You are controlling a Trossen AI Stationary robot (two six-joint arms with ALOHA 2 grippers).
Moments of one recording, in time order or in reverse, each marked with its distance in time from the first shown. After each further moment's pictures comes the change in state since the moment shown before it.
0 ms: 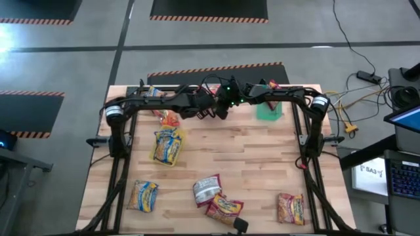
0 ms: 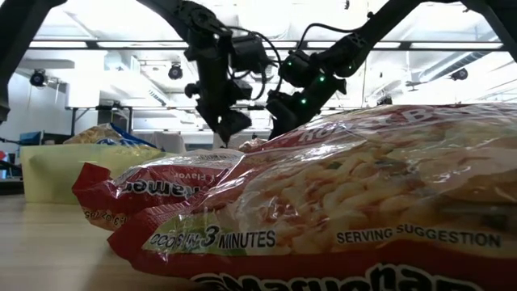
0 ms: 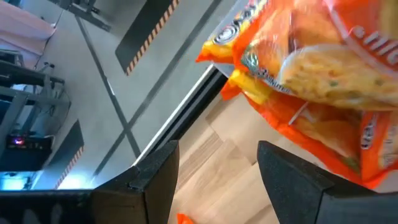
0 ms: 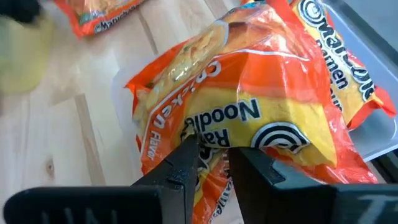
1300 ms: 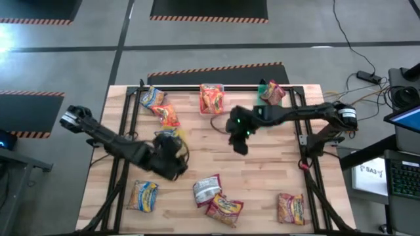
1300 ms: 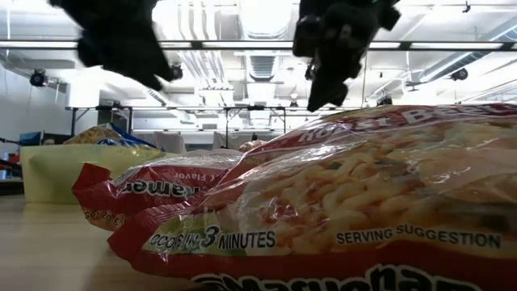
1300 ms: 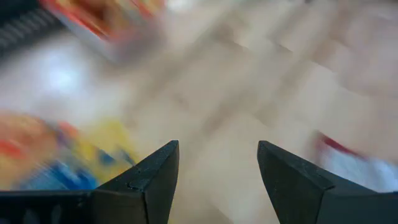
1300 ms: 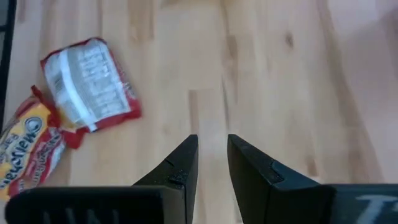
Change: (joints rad) left arm -0.797 -0.512 -0.457 0.046 0.062 -0.784; right arm 0.384 -0.340 -0.131 -0.408 -0.129 0.137
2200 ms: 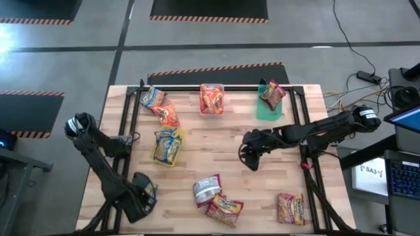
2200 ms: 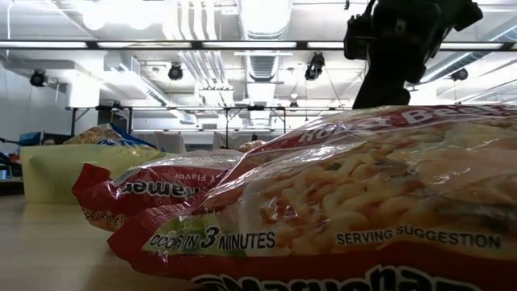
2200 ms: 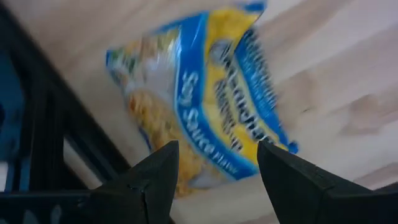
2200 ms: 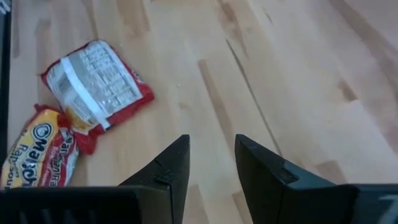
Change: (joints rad) left arm -0.503 0.169 0.095 -0.392 0.777 -1.059; right arm 0.253 -0.260 -0.391 0.276 0.288 0.437
